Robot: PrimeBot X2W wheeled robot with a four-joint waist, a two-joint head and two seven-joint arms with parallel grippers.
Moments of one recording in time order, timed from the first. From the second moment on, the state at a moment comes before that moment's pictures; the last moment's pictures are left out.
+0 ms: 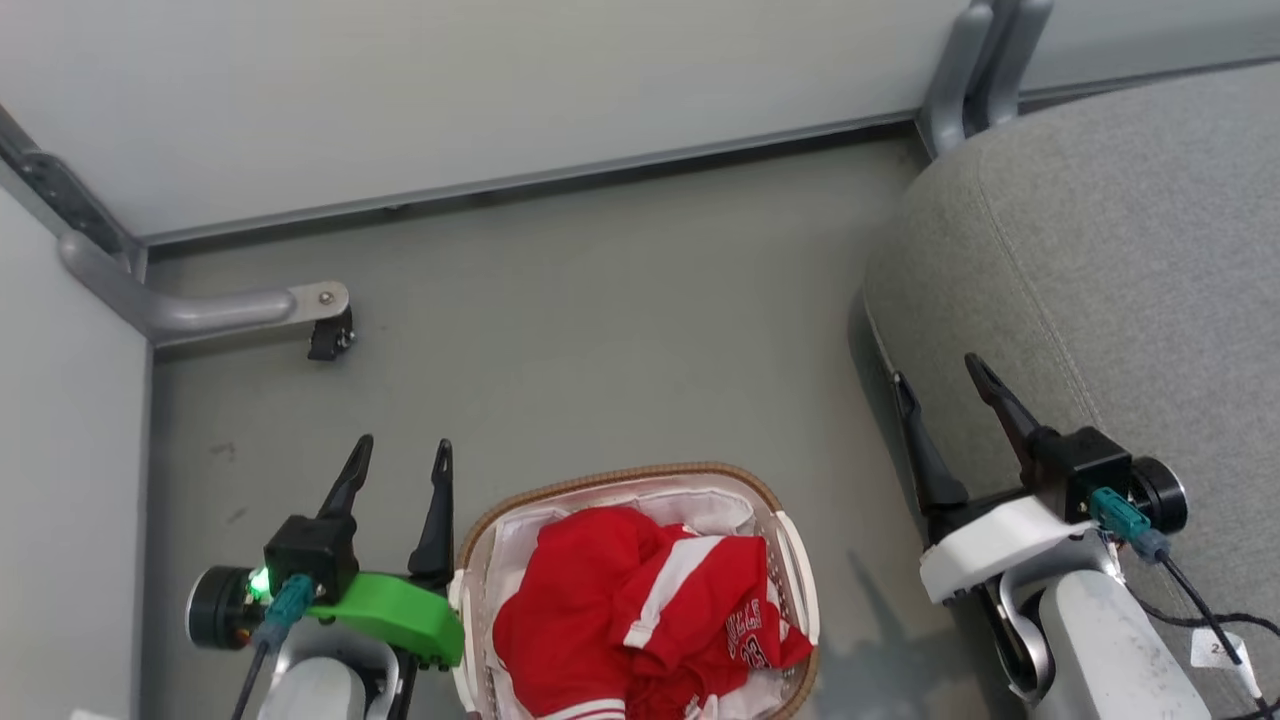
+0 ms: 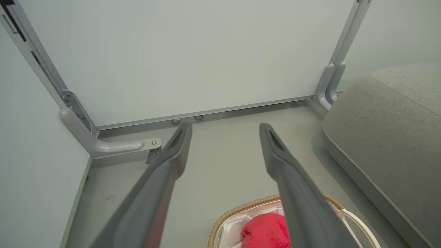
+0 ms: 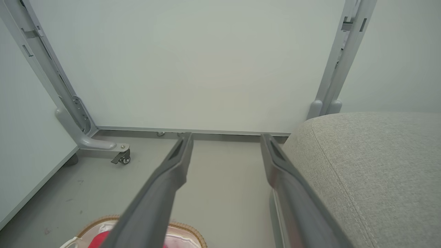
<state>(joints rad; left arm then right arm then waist) -0.16 0.06 -0.14 0.38 -0.15 -0.13 -0.26 -0.23 -0.05 0.08 0.28 0.09 0.13 -0.26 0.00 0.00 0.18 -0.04</state>
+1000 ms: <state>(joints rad) -0.49 0.29 -0.59 0.84 -0.43 -0.13 -0.26 -0.39 -0.05 0.22 0.10 0.17 0.13 -0.26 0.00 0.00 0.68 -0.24</state>
